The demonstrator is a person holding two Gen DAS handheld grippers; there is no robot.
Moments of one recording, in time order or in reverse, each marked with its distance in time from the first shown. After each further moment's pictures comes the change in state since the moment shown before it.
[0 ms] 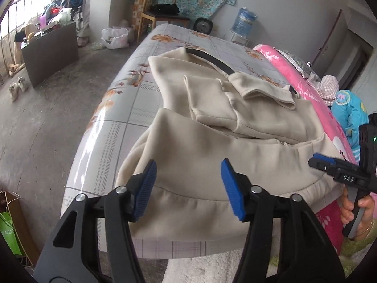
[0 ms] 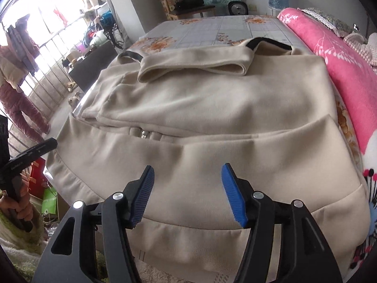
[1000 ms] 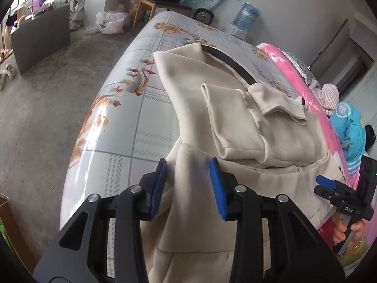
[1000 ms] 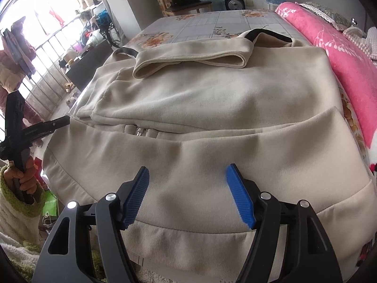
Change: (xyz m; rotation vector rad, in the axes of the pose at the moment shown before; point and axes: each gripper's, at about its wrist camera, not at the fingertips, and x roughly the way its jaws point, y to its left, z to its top) left arm 0.053 0.040 0.043 -0.058 0.087 -0.108; right arm 0.010 0.003 0.001 0.017 0.005 0.001
